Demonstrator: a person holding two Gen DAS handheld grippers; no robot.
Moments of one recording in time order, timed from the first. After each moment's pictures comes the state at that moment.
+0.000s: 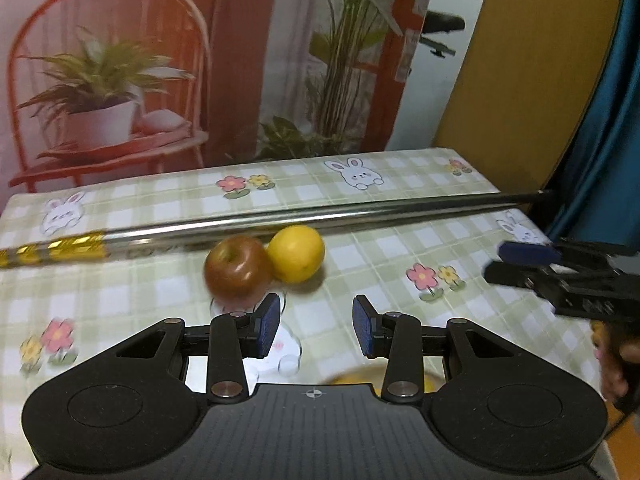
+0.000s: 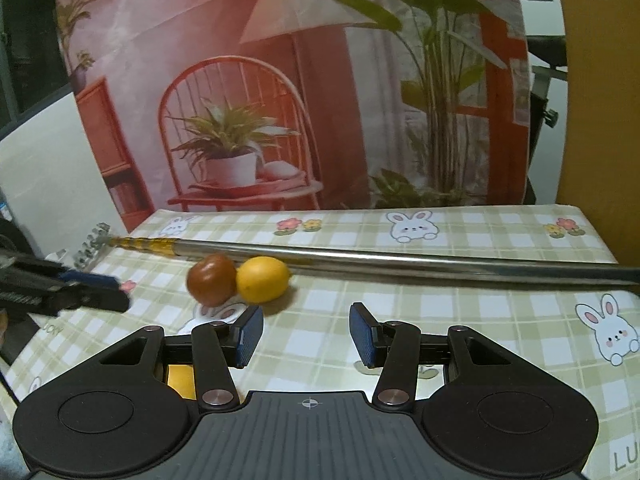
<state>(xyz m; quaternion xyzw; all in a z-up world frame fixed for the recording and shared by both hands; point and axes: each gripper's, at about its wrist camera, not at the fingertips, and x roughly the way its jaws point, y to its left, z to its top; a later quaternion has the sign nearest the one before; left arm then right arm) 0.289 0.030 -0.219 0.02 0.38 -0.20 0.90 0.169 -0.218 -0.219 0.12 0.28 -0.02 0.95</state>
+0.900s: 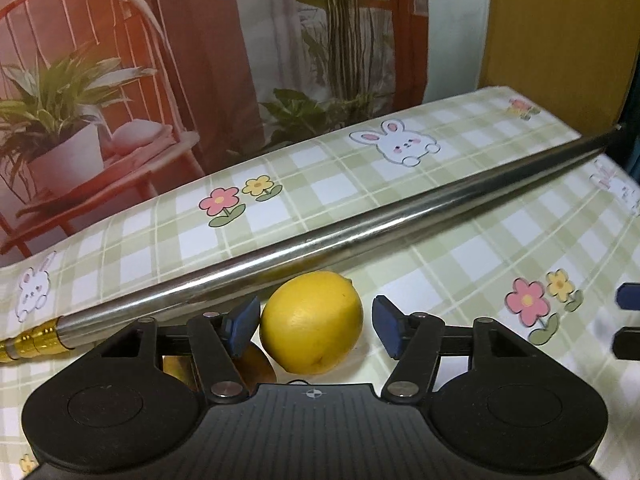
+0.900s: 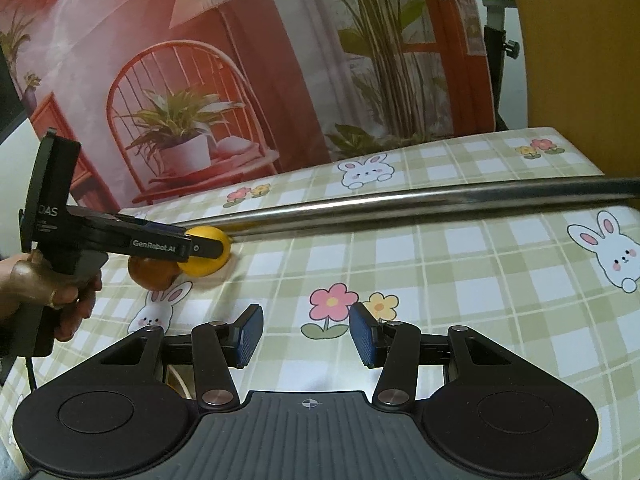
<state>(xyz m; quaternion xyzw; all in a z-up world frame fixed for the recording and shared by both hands) 0.392 -0.039 -0.279 0.15 0.41 -0.15 0.89 0.173 -0.262 -0.276 0.19 0.30 -0.04 0.93</state>
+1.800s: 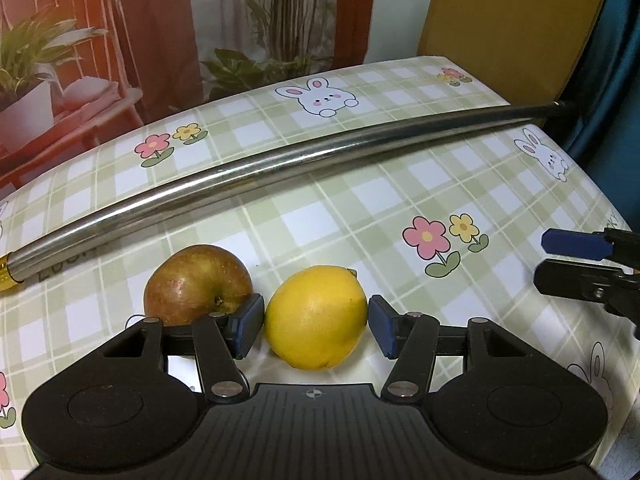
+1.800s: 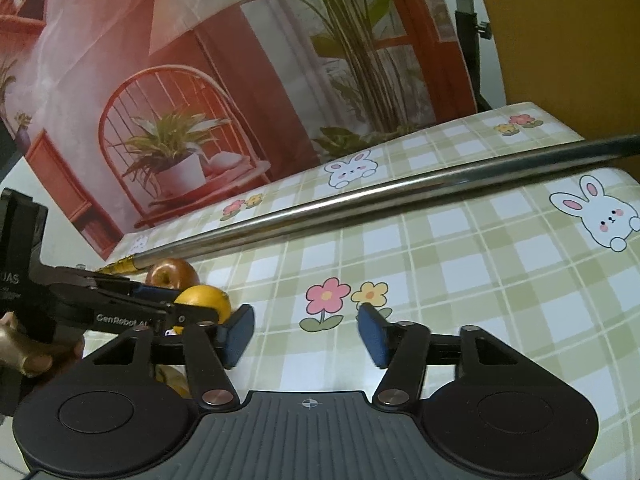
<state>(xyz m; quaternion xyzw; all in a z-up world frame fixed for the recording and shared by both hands) 0.343 -0.045 -0.274 0.11 0.46 -0.23 0.85 0.154 -0.276 -0.276 0.25 0.29 -0.05 0.92</state>
